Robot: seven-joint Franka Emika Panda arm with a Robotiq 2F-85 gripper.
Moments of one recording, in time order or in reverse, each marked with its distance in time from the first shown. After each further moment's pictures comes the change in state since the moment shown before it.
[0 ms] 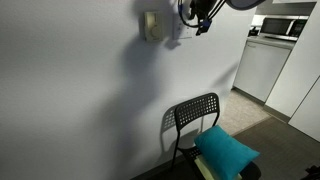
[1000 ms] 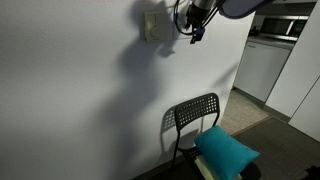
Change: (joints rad) arm 0.028 0.043 0.000 0.006 0.032 -0.001 0.091
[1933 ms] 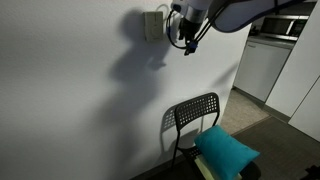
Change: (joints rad) arm 0.054 0.048 0.001 -0.018 -0.006 0.002 0.027
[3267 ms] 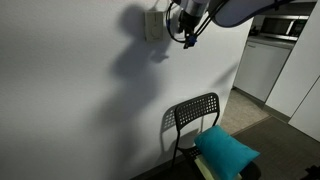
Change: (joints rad) arm 0.003 0.001 -0.009 0.043 -0.049 0.005 0.023
